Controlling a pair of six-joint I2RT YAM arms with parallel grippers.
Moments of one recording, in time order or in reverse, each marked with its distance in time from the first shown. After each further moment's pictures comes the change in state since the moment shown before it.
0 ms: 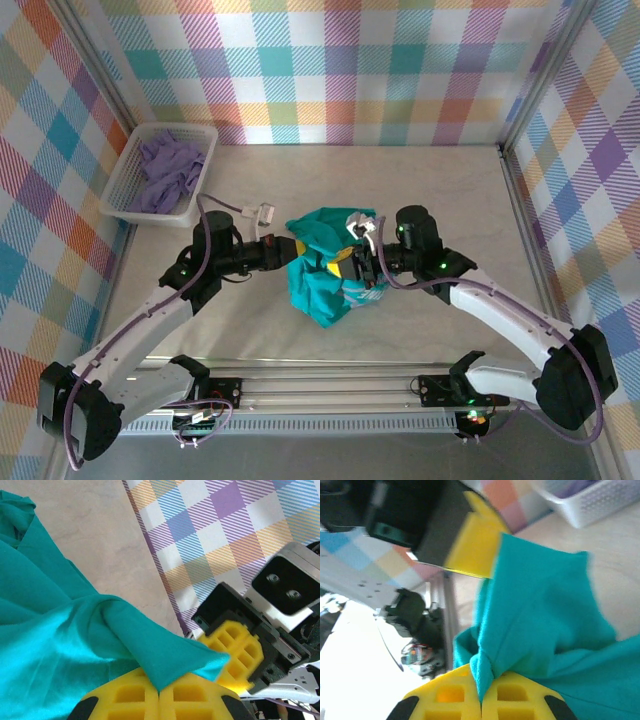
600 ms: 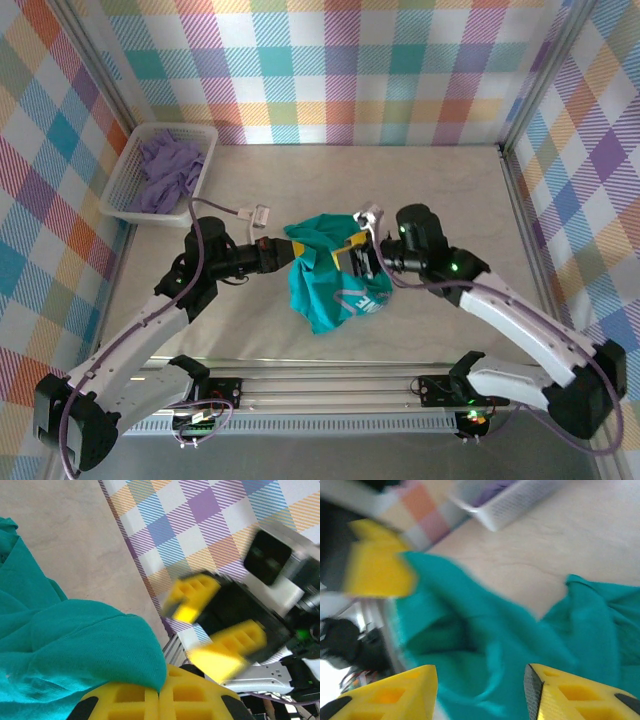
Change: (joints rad) left arm 0.004 -0.063 -0.050 0.087 0.040 -0.051; right arm 0.092 -0.116 0.105 -0.262 0.417 0.009
